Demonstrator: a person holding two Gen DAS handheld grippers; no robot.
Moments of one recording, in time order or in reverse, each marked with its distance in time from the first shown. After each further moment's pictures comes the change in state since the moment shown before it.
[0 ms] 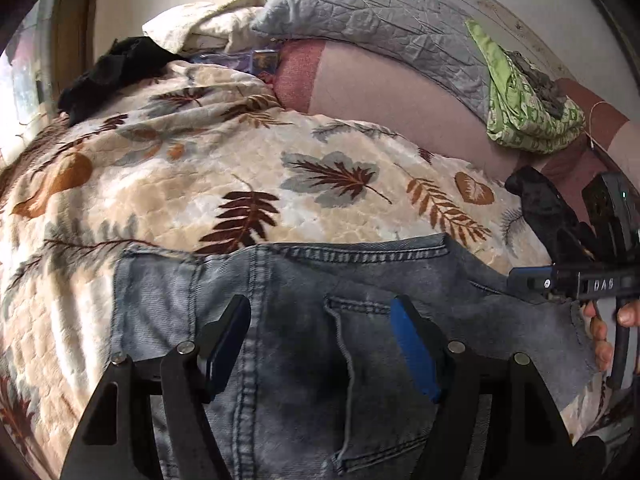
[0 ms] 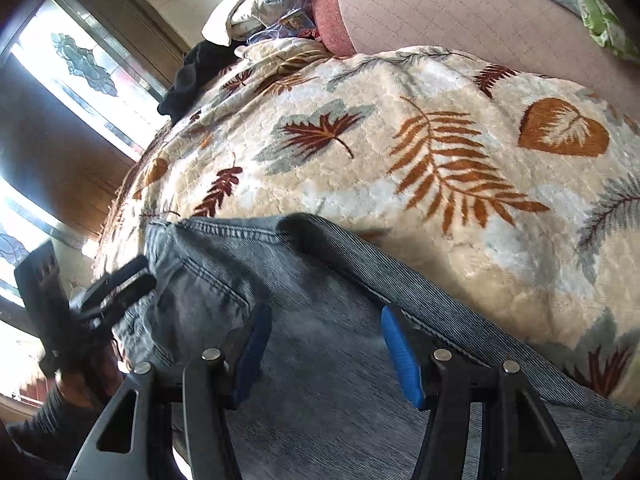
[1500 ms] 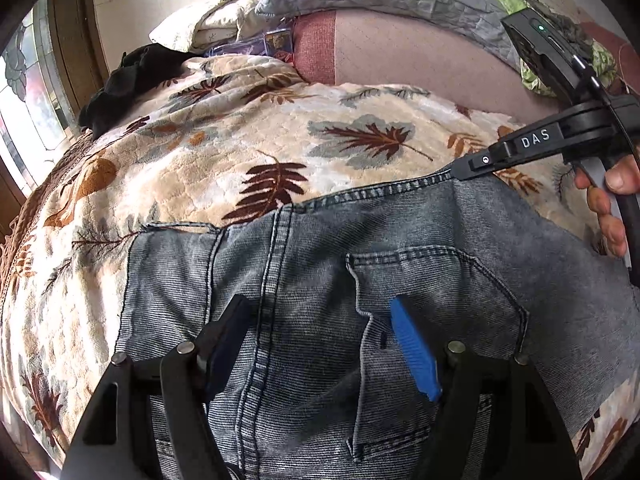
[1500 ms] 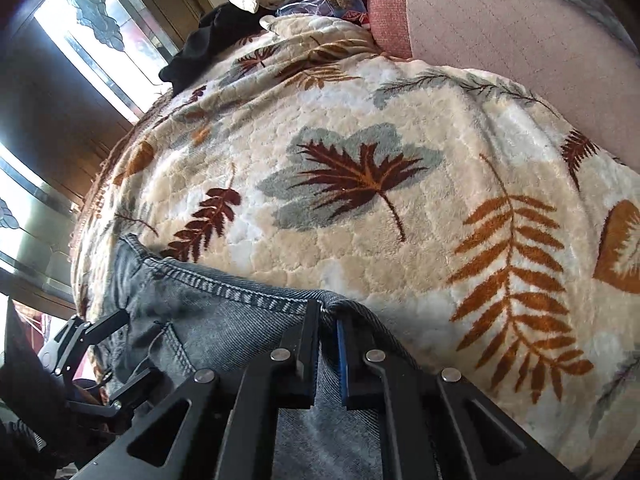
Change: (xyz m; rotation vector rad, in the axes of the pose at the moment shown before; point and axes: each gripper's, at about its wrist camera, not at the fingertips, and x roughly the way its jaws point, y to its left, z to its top) left arm 0.022 -0.014 -0.029 0.100 0.059 0.281; right arm 0.087 0.033 0.103 -0.174 0.082 -0.029
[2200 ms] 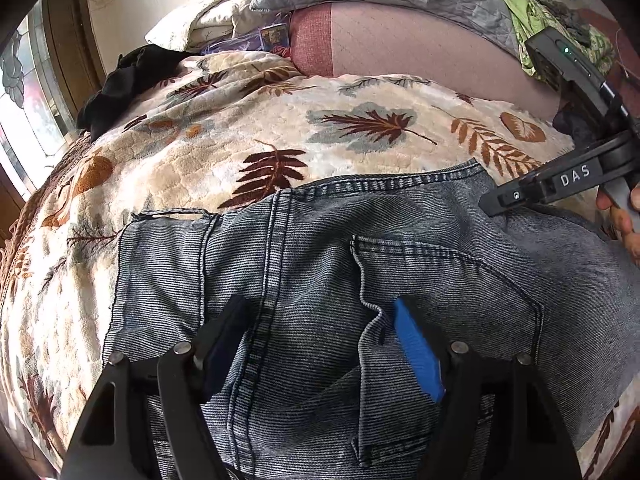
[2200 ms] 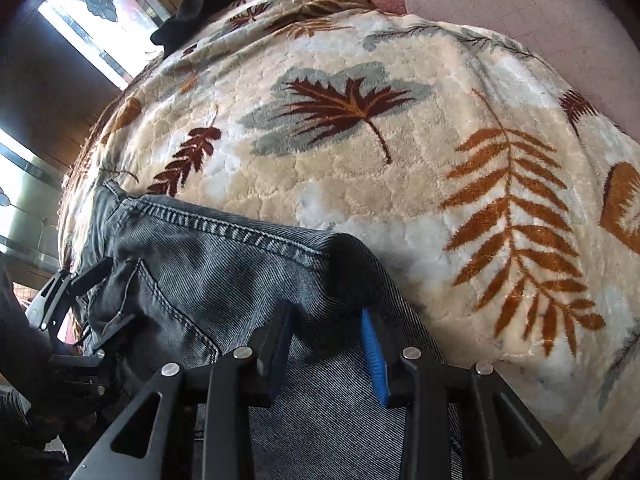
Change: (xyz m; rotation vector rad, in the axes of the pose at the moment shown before) left arm 0.010 0.001 -0.009 0.015 -0.015 0.008; right arm 0.013 -0.007 -0.038 -0.036 0.113 -0.015
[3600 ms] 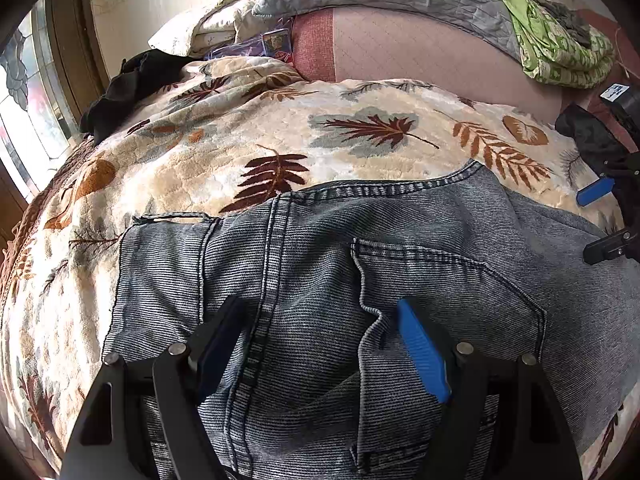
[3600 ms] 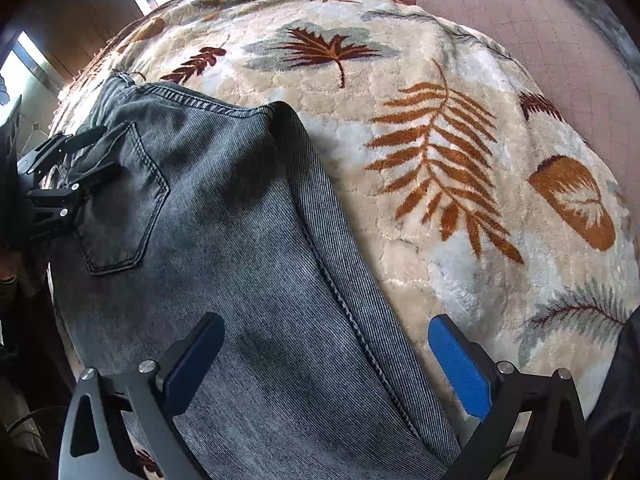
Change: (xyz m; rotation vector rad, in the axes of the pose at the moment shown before) left arm 0.001 -0.001 -0.001 0.001 -0.023 0.014; right arm -0.037 -0.027 -0.063 -0.220 0.091 -0.121
